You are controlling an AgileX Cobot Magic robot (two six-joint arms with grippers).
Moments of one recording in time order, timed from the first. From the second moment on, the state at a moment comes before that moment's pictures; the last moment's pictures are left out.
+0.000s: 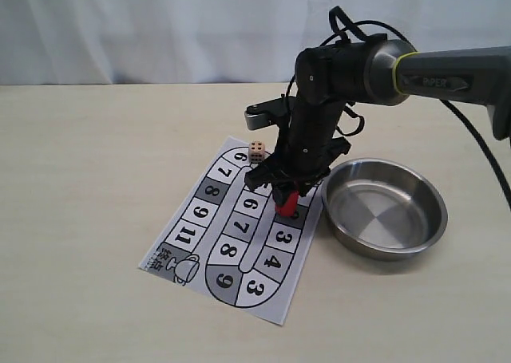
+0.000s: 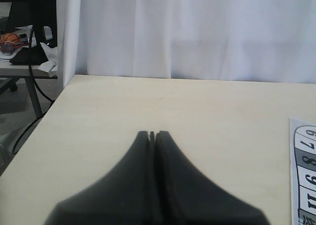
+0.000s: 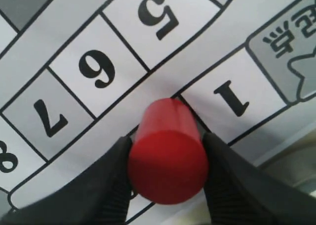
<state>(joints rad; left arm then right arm) 0.02 0.00 0.00 0.04 0.24 -0.06 0.46 2.20 -1.65 0.05 0.98 -0.04</state>
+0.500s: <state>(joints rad) 0.02 0.00 0.00 0.04 0.24 -0.06 0.46 2.09 -1.59 0.08 1.06 -0.04</state>
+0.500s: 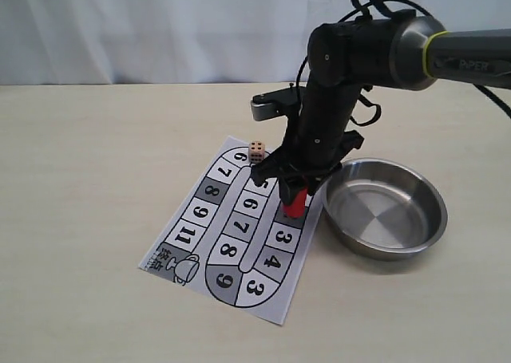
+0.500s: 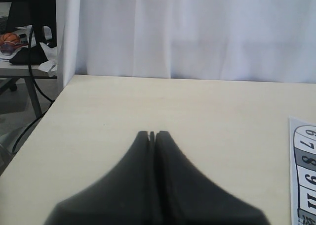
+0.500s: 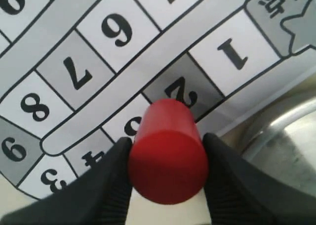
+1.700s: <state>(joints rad) 0.02 0.00 0.00 0.04 0.24 -0.06 0.56 2.01 -1.46 0.04 0.93 0.01</state>
